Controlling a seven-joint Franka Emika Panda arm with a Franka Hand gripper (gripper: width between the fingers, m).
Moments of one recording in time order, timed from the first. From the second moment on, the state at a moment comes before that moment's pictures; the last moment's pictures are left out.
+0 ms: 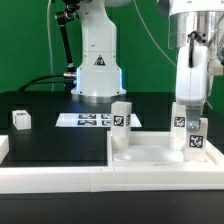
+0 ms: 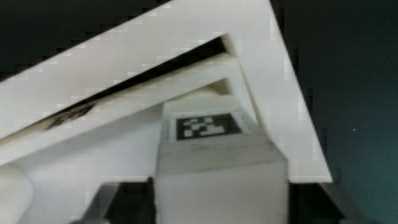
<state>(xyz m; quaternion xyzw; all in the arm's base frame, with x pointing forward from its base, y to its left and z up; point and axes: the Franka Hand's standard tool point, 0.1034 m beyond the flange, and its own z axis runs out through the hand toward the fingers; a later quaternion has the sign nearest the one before) 0.622 0.110 0.077 -0.55 0.84 -0.03 0.06</state>
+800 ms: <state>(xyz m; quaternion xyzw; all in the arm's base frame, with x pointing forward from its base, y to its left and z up) 0.602 0.099 0.109 -0.66 0.74 -0.03 0.06</state>
